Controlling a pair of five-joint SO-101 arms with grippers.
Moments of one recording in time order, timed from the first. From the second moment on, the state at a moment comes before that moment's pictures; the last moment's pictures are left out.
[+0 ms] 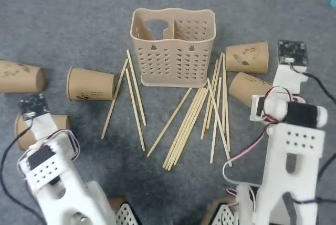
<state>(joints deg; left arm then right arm) -43.4 -49.9 74.9 53.4 -9.2 6.6 -37.5 33.2 77.8 3.6</state>
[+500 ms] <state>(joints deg) -43.4 -49.9 74.9 53.4 -9.2 6.9 -12.6 36.7 52.4 1.1</state>
